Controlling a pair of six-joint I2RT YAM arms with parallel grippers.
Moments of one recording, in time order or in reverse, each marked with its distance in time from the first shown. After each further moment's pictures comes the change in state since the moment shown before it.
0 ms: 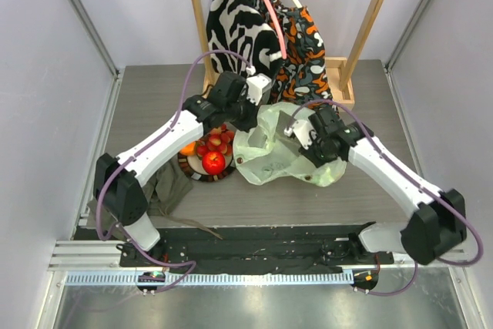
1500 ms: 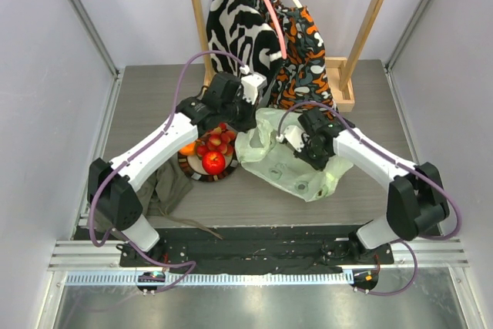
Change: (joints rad) left arm 0.012 -0.055 -0.038 0.014 0.032 -0.071; right arm 0.000 0.168 0.005 0.051 0.024 -0.112
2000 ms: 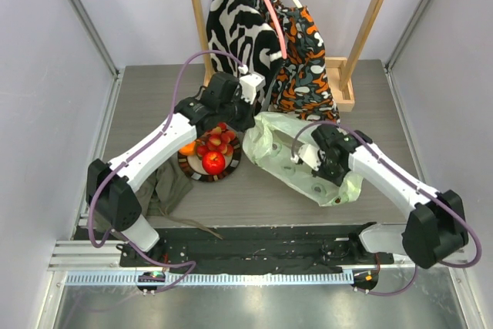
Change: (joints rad) left arm 0.008 -0.009 -0.013 0.008 -0.006 0.016; right arm -0.021 -0.262 -0.178 -0.239 0.113 -0.121
